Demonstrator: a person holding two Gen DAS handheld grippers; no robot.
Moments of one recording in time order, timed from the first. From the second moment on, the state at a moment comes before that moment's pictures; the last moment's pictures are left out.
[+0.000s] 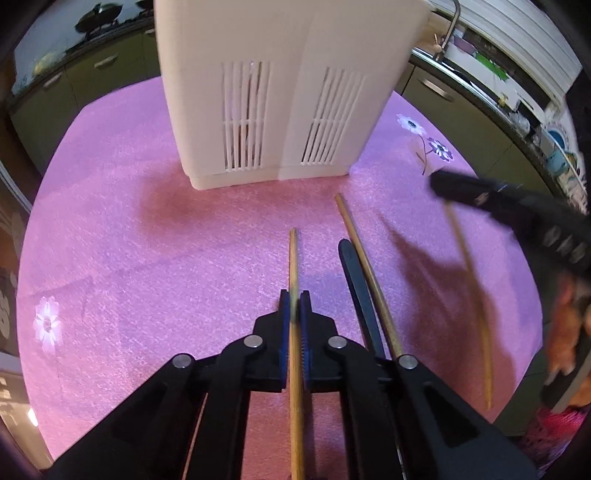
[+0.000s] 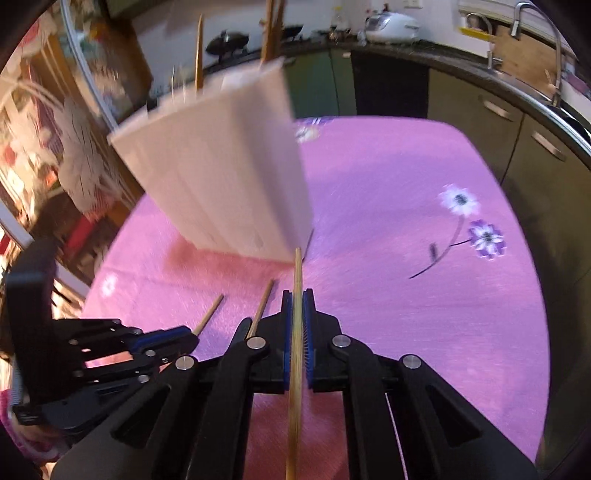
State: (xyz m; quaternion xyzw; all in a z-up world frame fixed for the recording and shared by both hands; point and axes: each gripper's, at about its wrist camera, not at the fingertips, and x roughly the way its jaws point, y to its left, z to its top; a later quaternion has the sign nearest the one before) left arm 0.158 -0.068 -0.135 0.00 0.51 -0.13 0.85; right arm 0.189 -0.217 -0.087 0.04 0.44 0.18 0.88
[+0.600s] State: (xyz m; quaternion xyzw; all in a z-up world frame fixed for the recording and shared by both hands) left arm 0.113 -0.057 -0.040 0.02 0.39 -0.14 0.91; right arm 0.126 -0.266 -0.004 0.09 0.34 0.19 0.92
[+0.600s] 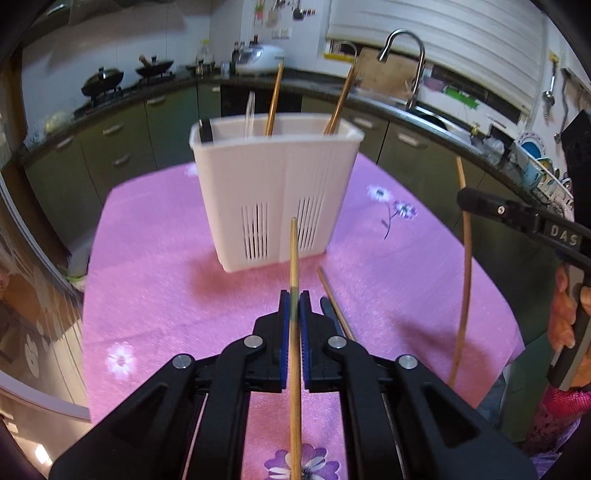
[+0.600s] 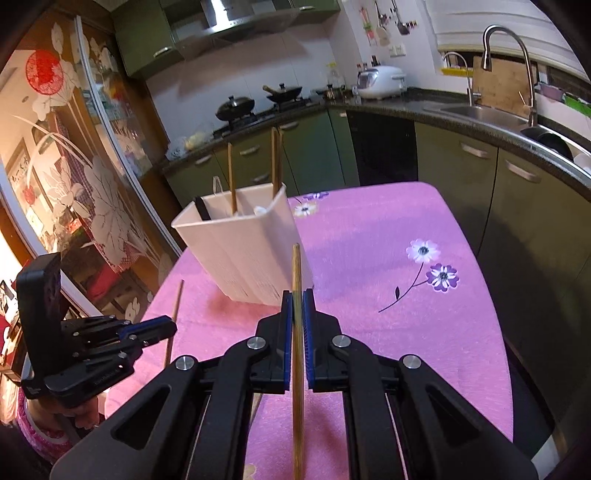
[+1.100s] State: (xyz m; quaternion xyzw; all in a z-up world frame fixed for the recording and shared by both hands) left arm 0.085 -0.044 0.011 0.02 0.33 -0.15 0.93; right arm 0.102 -0.260 0.032 0.08 0.31 0.22 0.92
